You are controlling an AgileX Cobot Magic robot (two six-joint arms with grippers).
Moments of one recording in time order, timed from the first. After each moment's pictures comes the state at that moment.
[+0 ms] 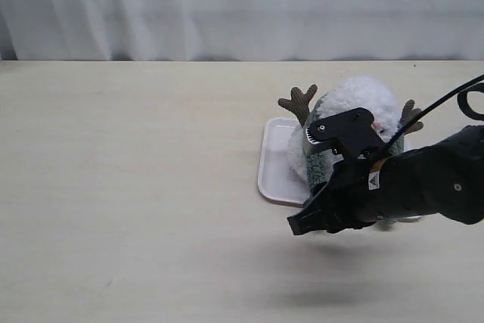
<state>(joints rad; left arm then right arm) 0.02 0.00 0.00 -0.01 0.33 0.05 0.51 1.54 -0.67 0.02 0.22 0.06</state>
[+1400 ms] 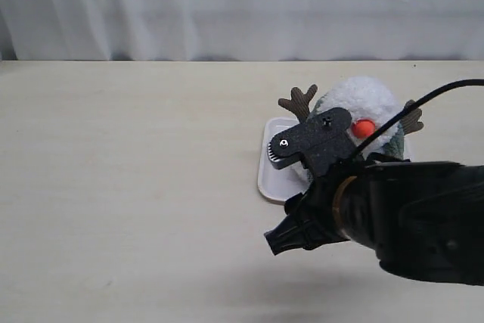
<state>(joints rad) 0.02 0.00 0.00 -0.01 0.34 0.05 0.90 1.49 -0.73 -0.94 0.64 1.17</state>
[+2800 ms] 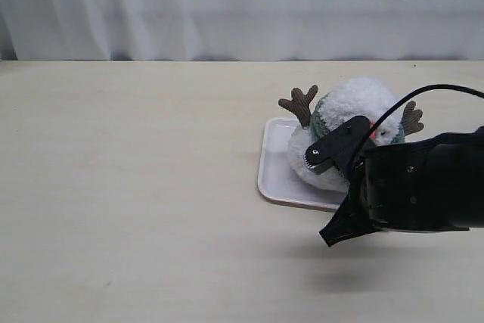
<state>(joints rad) 0.02 0.00 0.00 -0.01 0.34 0.05 0.68 1.66 -0.73 -1.01 0.71 1.00</state>
